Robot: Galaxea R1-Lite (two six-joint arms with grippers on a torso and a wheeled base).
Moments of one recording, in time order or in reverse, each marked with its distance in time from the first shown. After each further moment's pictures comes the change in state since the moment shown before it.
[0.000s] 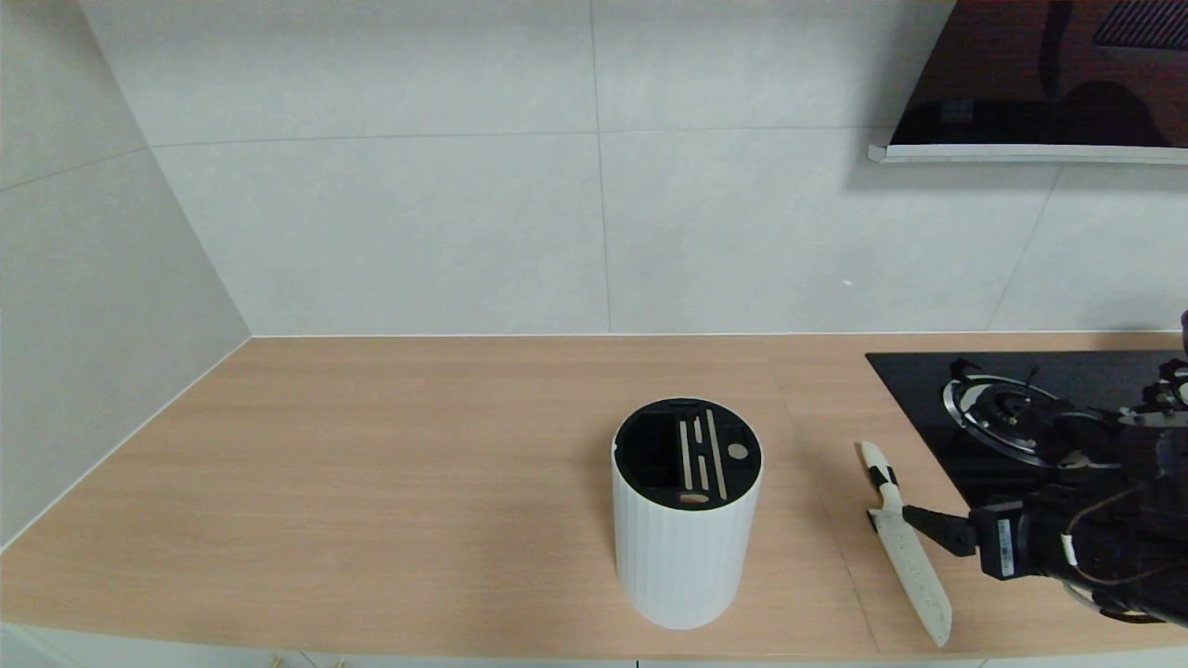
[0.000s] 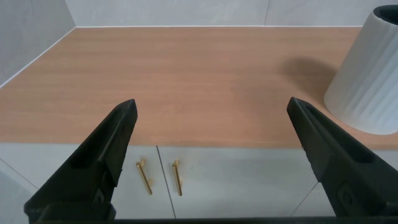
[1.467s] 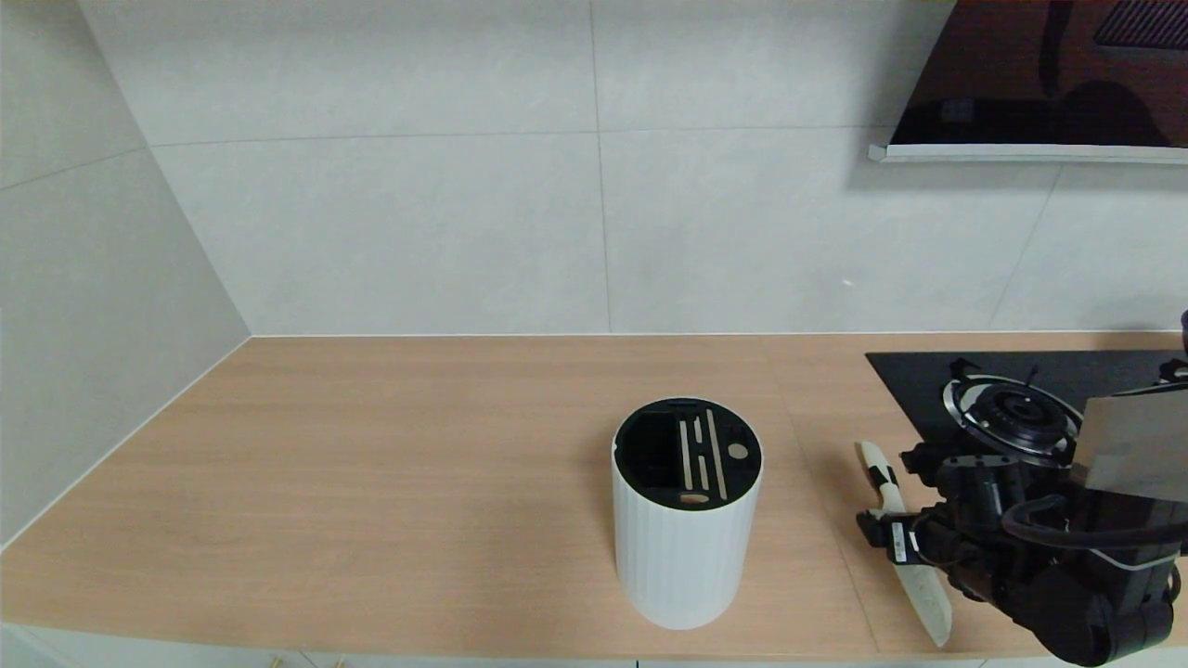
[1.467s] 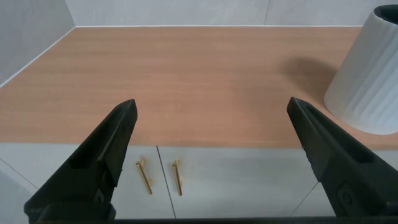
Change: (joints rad) left arm 0.000 0.000 0.000 0.001 0.000 0.000; right arm -0.020 0.681 -0.104 -0.524 -0.247 0.006
